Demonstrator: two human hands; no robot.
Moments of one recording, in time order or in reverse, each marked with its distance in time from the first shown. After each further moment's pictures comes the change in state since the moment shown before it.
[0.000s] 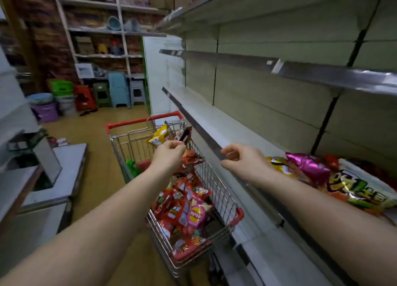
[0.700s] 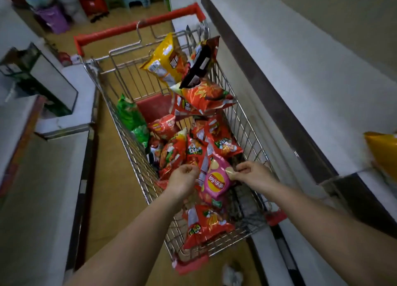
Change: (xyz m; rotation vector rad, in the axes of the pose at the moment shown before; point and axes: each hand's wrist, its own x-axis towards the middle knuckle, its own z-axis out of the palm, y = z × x) left_hand 0.160 -0.231 0.078 0.107 -0.054 -0.652; right_hand 0.204 0.212 0.221 0.227 -0.492 0.483
